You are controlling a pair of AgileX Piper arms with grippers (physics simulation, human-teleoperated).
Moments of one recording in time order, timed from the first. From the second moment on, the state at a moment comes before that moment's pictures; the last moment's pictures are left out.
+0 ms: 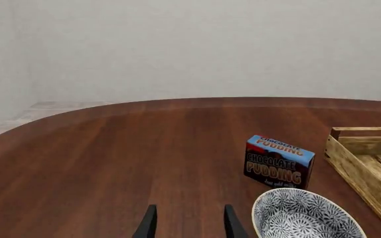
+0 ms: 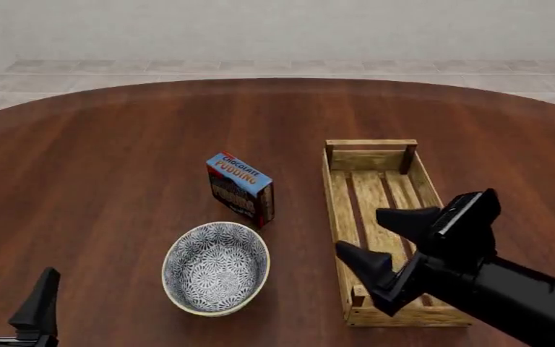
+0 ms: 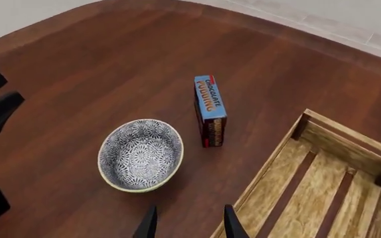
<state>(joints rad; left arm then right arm) 0.00 0.00 0.00 0.00 0.00 0.72 0.85 -0.55 0.13 0.02</state>
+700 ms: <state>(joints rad) 0.00 0.00 0.00 0.00 0.00 0.76 1.05 -0.69 0.22 -0.09</state>
